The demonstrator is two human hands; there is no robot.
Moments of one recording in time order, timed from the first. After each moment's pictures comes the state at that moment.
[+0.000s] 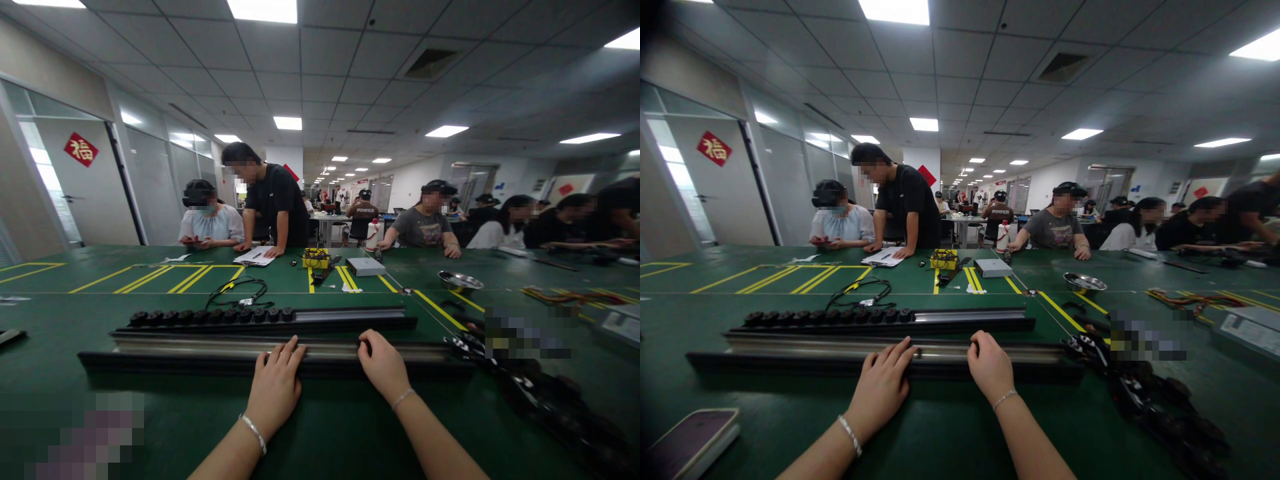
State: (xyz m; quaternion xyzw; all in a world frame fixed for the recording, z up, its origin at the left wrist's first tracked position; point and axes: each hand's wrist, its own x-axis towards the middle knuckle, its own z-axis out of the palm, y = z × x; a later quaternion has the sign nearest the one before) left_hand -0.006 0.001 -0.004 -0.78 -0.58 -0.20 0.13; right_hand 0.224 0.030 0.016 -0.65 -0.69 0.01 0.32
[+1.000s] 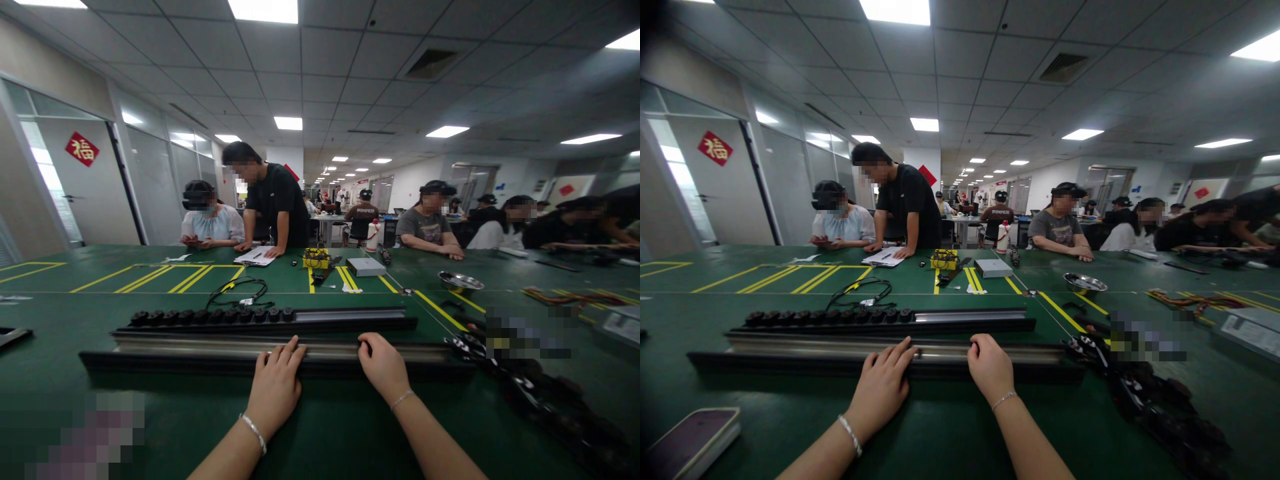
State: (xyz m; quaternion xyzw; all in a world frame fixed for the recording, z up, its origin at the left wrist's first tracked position) left_hand -0.005 0.001 -0.003 -0.78 -0.58 -0.20 0.13; right_hand 0.224 0.031 0.012 -0.65 -0.68 -0.01 0.33
